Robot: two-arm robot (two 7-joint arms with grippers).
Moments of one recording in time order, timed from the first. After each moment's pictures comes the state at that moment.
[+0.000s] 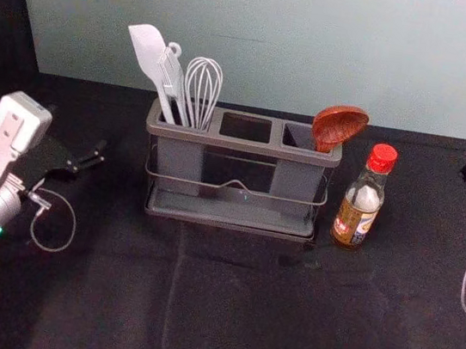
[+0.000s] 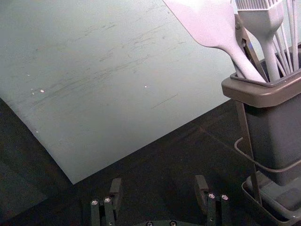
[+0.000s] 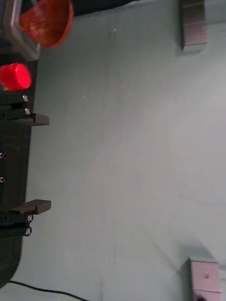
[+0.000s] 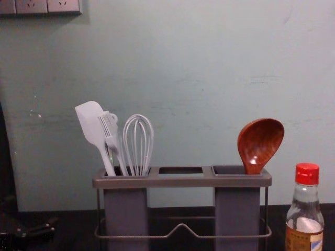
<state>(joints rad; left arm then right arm) -0.20 0.60 0.45 -1.41 -0.25 -0.12 0.03 -0.12 0.32 0.06 -1.79 0.29 -0.09 0.14</state>
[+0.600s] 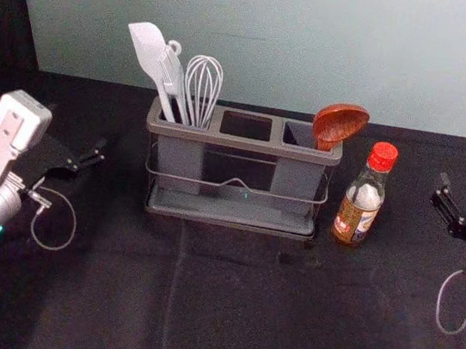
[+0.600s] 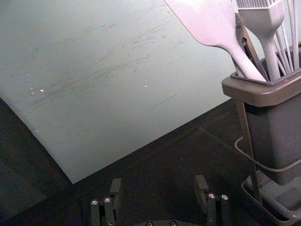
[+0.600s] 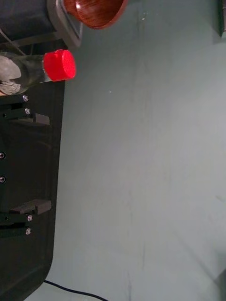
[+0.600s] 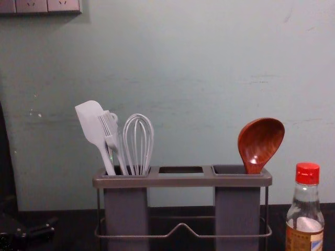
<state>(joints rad) -0.20 0.60 0.45 -1.41 -0.25 -0.12 0.03 -0.08 0.26 0.04 -1.63 0.21 -0.12 0.15</state>
